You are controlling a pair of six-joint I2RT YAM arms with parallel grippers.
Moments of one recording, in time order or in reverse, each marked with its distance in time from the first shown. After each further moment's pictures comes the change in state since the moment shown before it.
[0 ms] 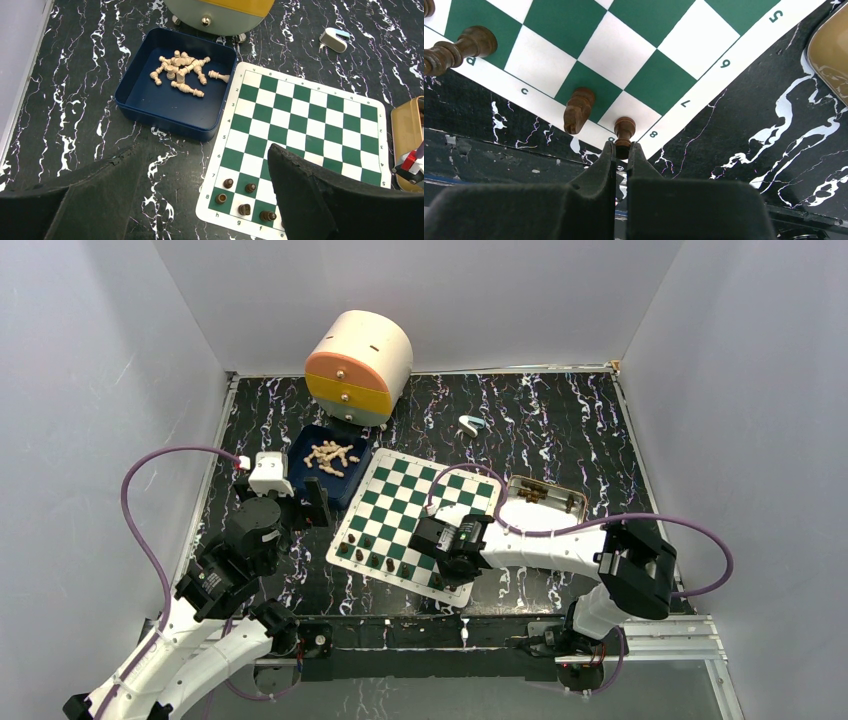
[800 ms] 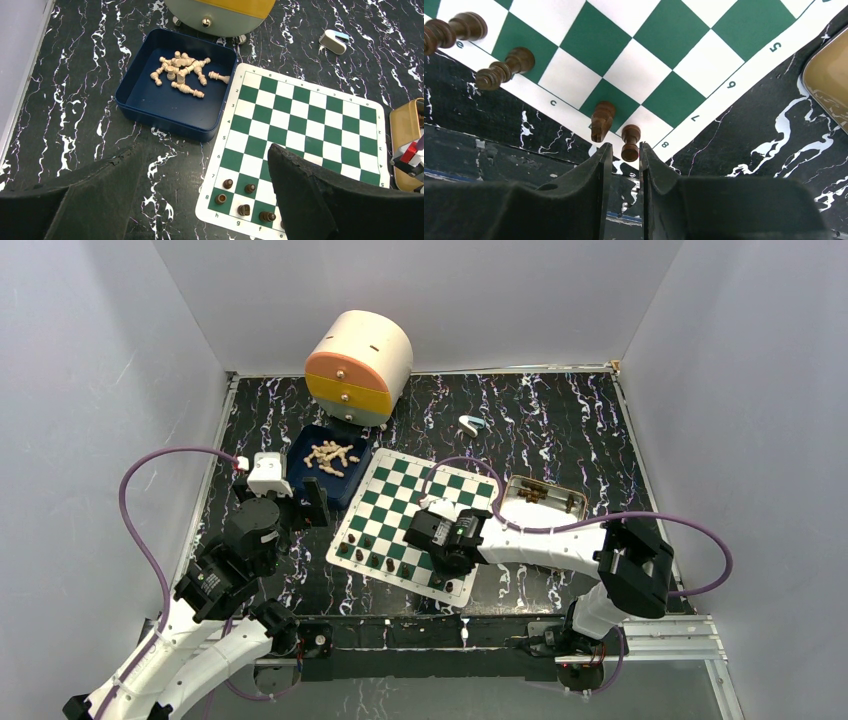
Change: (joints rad) left arm 0.000 -0.006 0.000 0.000 -0.004 -0.004; right arm -0.008 0.016 0.053 0.011 0.015 -0.034
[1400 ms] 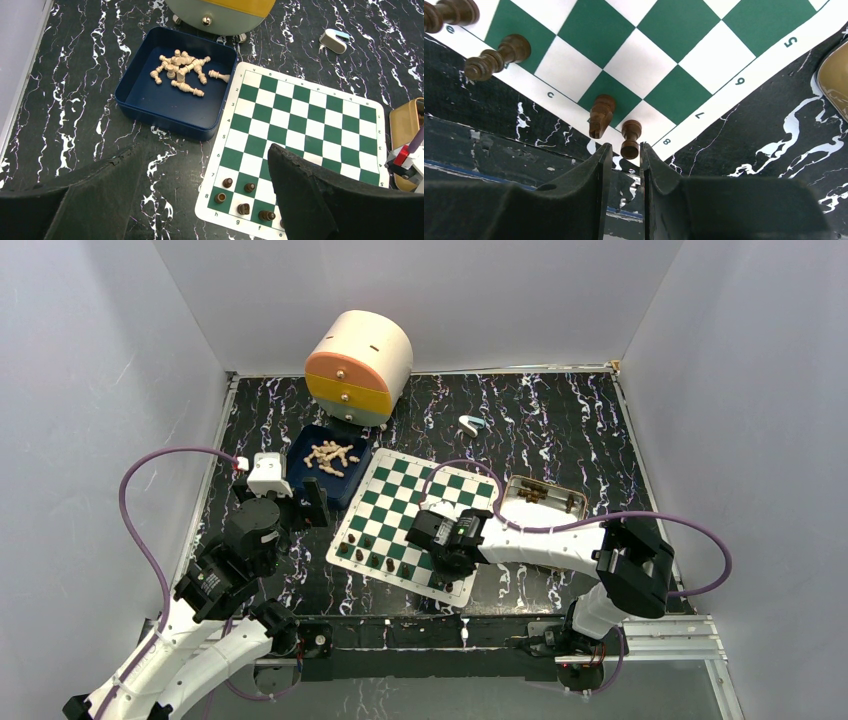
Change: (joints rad) left arm 0.000 0.000 0.000 -0.006 0.000 -0.007; right arm -0.012 0.000 -0.013 0.013 -0.052 -0.024
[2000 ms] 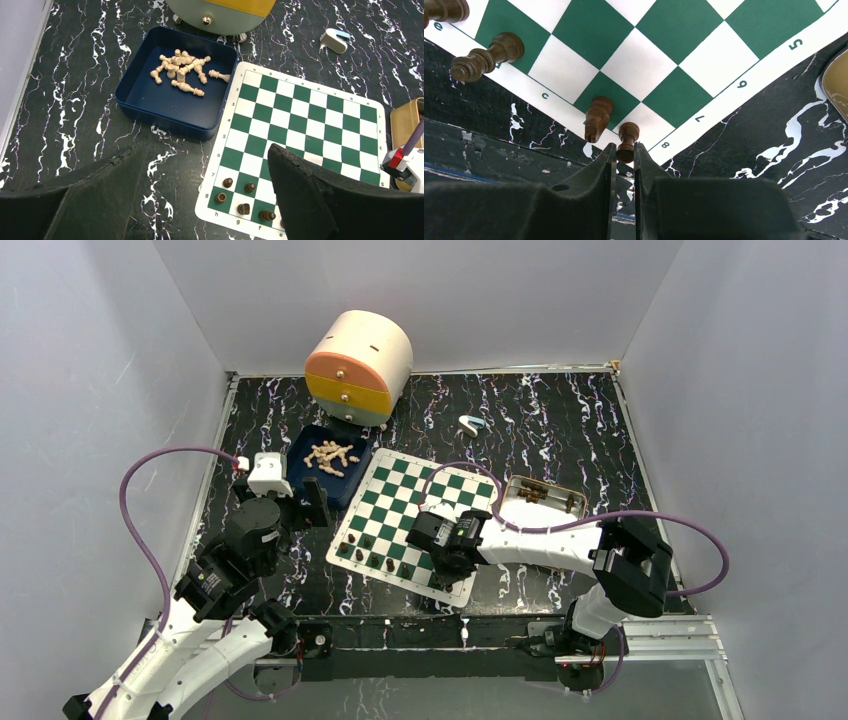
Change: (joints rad) left arm 0.000 0.003 0.000 0.000 0.000 0.000; right arm 0.000 0.009 -0.021 0.021 -0.008 -0.016
